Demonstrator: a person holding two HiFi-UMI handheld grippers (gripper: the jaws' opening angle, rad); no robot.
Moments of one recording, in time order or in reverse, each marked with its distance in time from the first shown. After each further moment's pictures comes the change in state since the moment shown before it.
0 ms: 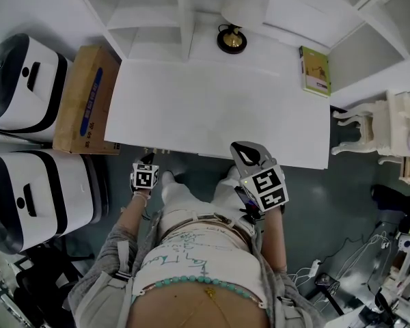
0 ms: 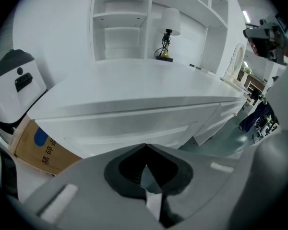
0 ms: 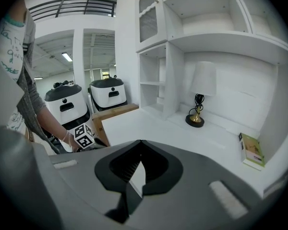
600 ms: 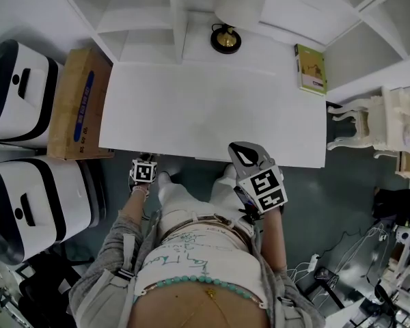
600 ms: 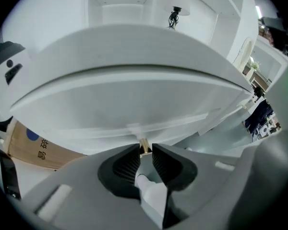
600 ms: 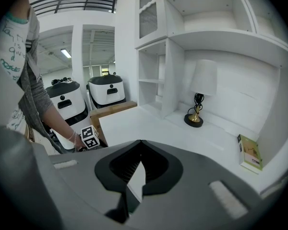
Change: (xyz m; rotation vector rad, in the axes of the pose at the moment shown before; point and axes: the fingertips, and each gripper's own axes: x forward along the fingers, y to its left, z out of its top) left arm 0.045 0.013 -0.020 -0.007 0.172 -0.007; right arm 0.009 -0.010 0.002 -0.016 0.033 -0.017
